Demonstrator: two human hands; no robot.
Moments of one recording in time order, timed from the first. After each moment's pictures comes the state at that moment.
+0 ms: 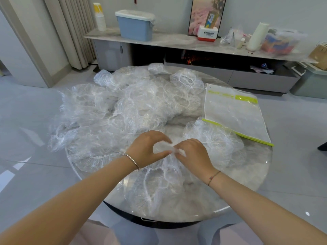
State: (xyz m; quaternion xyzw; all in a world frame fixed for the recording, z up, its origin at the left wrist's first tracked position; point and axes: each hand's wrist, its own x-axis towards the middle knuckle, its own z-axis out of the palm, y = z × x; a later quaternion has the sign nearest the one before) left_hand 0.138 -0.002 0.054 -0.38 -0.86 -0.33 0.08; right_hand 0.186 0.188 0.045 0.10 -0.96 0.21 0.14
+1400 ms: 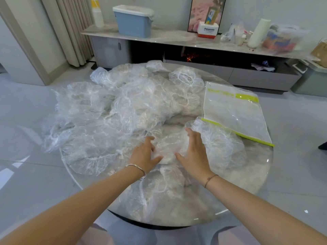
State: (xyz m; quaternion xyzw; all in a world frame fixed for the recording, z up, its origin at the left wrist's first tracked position) left_hand 0.144 0.015 0.017 -0.16 -0.94 -0.30 -0.06; right_hand 0.184 0.195 0.026 -0.01 -0.95 0.29 0.12
